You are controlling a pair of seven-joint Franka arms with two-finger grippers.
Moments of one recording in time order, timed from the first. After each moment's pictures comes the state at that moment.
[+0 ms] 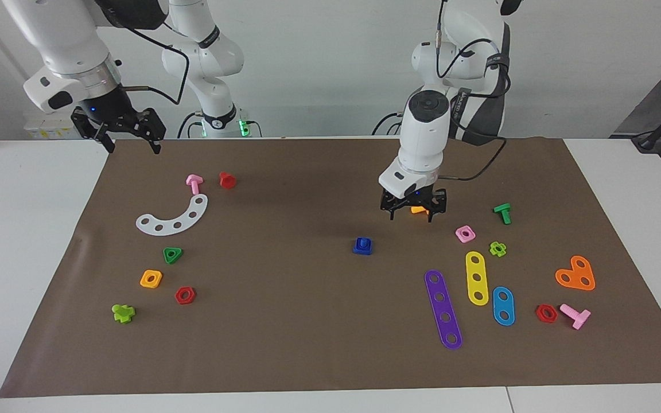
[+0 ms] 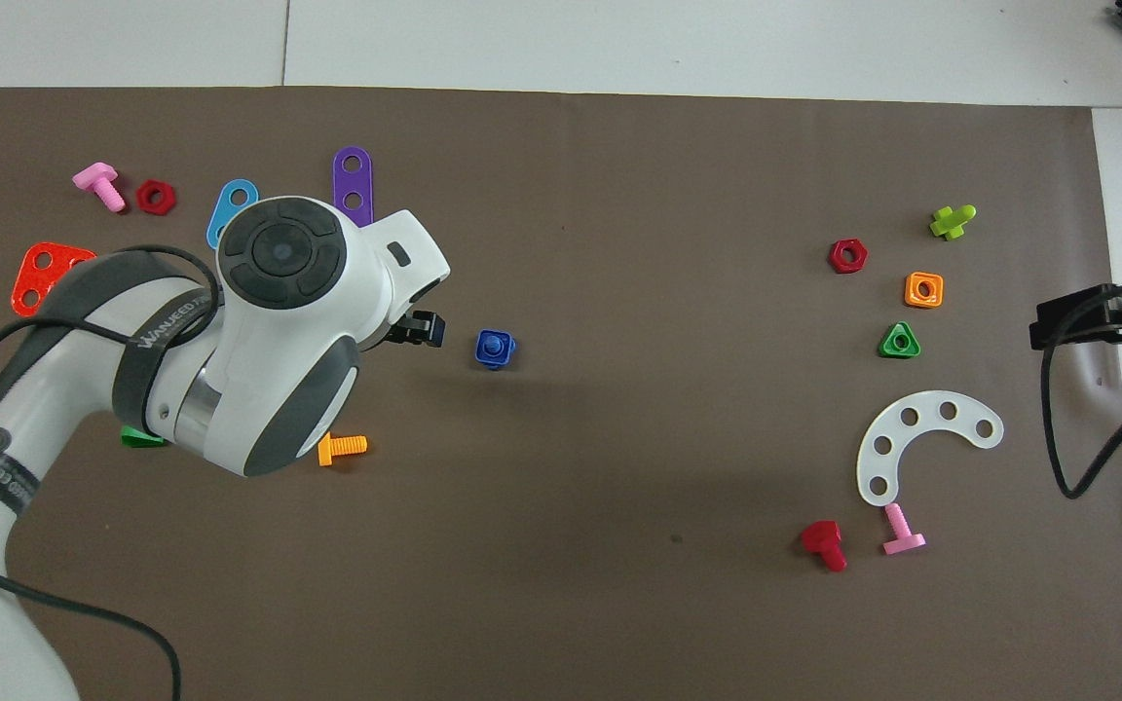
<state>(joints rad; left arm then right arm) -0.24 0.18 -0.22 -1.82 0.17 2.01 -0.31 0.05 -0.02 -0.08 -1.57 -0.03 1.51 0.02</state>
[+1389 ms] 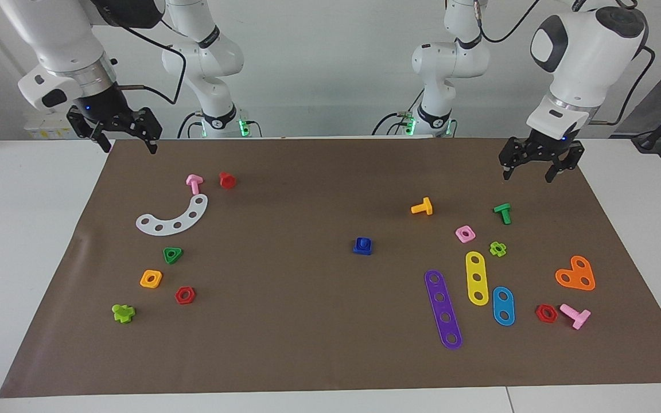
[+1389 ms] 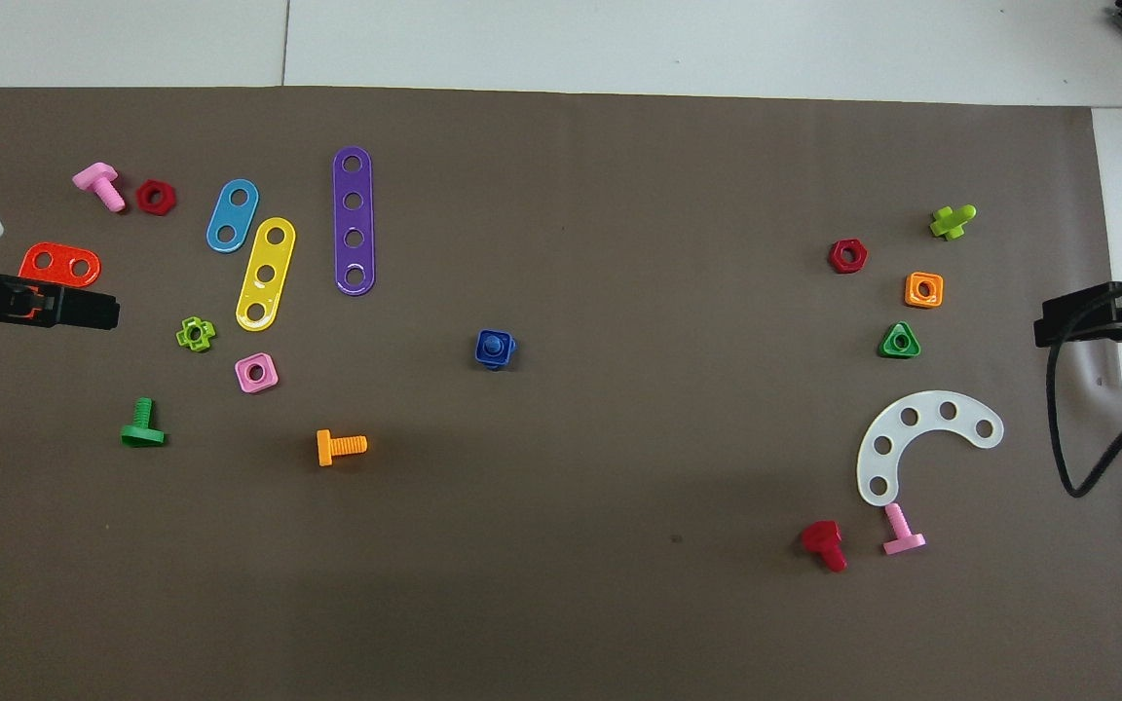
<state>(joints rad) -0.10 -0.07 0.07 -1.77 0.00 1.81 0.14 0.06 -0.02 -0.09 -1.57 -0.03 1.52 0.02</state>
